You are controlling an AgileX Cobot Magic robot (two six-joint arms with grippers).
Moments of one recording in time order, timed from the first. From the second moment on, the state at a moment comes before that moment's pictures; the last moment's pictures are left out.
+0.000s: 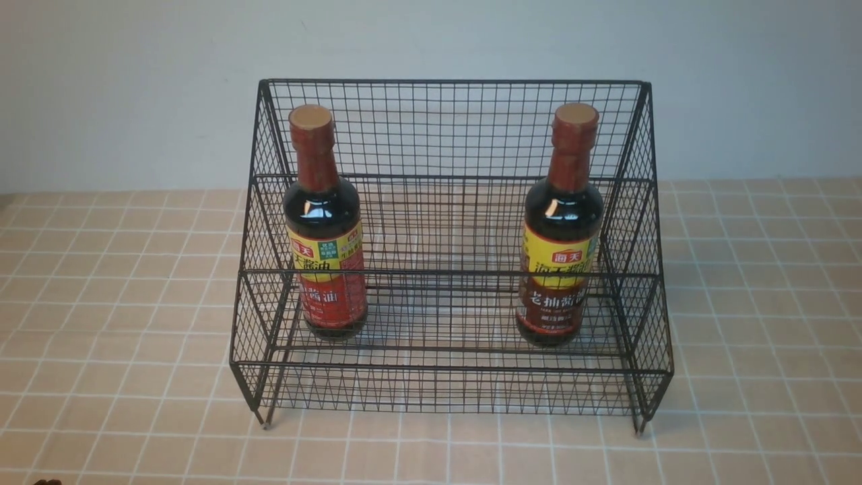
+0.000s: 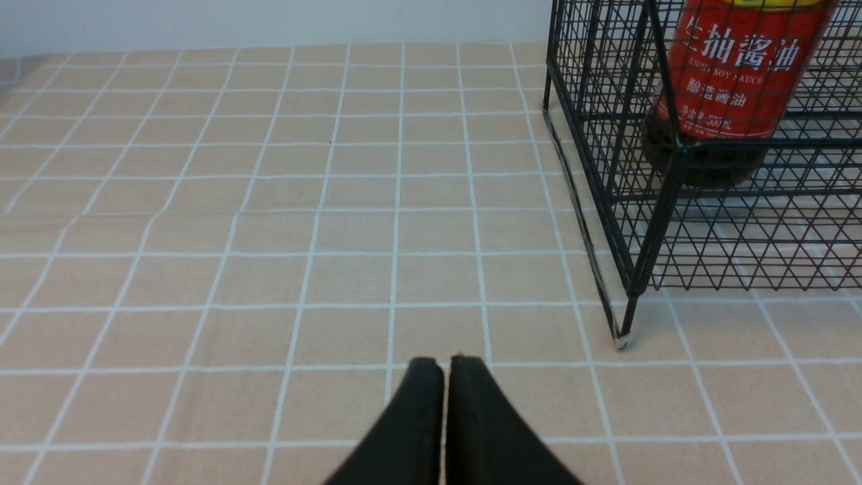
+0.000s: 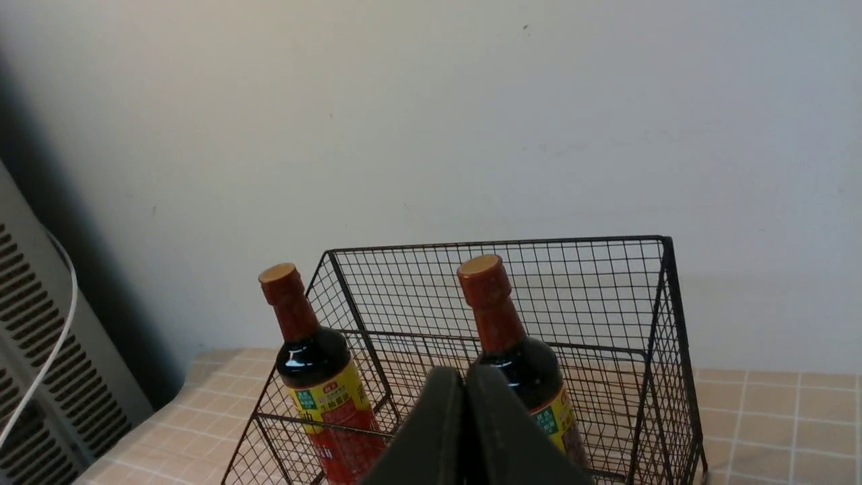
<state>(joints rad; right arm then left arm) 0.52 0.27 -0.71 -0.05 0.62 0.37 -0.06 -0.01 0.03 -0.01 0.38 -0.02</state>
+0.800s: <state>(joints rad) 0.08 0.04 -0.10 -0.05 0.35 0.12 -0.06 -0.01 0.03 -0.01 0.38 -0.02</state>
